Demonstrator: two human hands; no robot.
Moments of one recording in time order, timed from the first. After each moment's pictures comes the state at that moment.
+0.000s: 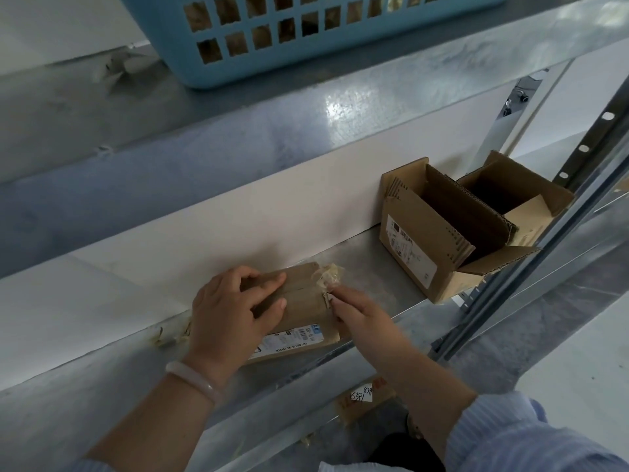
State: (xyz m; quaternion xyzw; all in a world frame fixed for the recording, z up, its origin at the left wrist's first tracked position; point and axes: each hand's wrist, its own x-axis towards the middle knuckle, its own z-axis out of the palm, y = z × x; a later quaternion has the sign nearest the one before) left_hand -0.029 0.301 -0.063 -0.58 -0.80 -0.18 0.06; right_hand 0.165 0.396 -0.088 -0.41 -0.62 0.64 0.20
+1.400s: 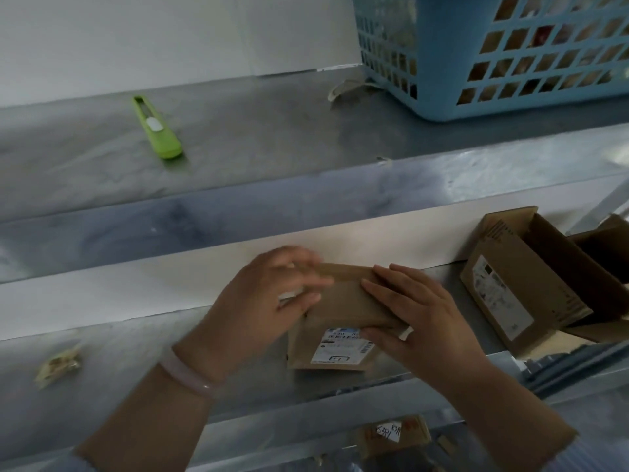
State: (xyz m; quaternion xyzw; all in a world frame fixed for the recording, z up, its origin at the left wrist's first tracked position) left_hand -0.066 0.235 0.024 -0.63 -0.72 -0.30 0.00; right_hand 0.130 0.395 -0.049 -0.17 -0.93 0.13 0.30
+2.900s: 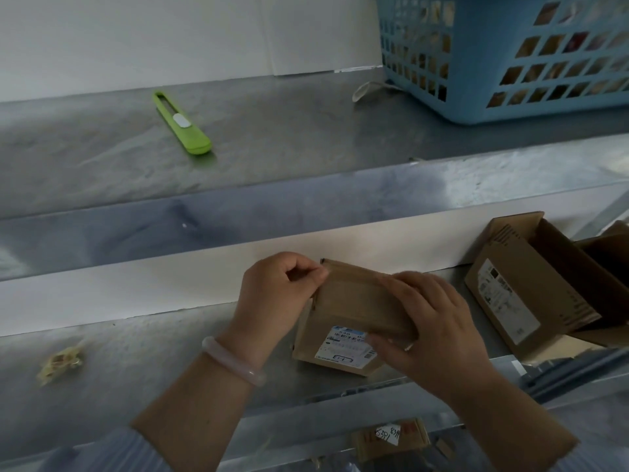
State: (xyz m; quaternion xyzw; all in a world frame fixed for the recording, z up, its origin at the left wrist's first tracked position) left_hand -0.055 0.253 0.018 -0.36 -0.80 -0.47 -0.11; right_hand 0.130 0.379 -0.040 -0.21 -0.92 0.10 0.31
